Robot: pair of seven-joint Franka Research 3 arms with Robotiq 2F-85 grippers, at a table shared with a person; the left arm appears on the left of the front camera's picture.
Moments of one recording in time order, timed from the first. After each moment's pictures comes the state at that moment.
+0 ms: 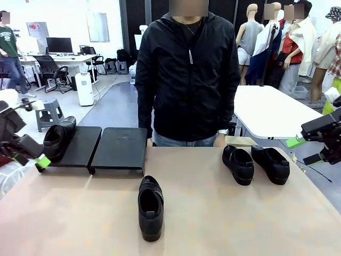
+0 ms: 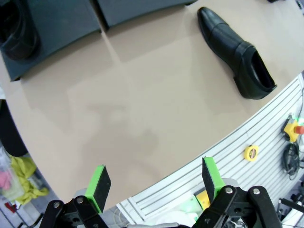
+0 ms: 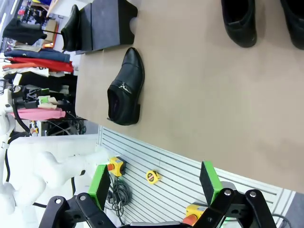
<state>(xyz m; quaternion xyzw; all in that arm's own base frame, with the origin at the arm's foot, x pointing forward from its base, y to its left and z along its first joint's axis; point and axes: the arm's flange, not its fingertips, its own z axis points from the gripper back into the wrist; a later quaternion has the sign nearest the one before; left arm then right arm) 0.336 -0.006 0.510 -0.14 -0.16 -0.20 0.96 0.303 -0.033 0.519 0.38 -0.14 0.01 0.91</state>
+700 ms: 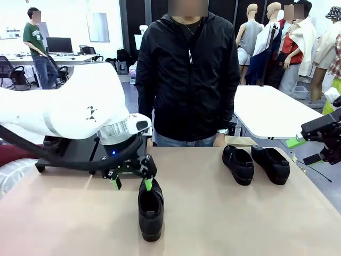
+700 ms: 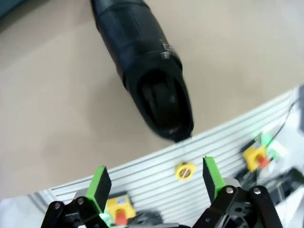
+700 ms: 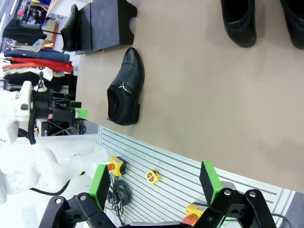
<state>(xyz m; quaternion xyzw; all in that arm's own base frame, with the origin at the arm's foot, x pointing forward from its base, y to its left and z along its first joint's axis) 0.355 -0.293 0.461 -0.10 -0.03 -0.10 0.99 0.303 -0.033 0.519 0.38 -0.14 0.01 0.92</state>
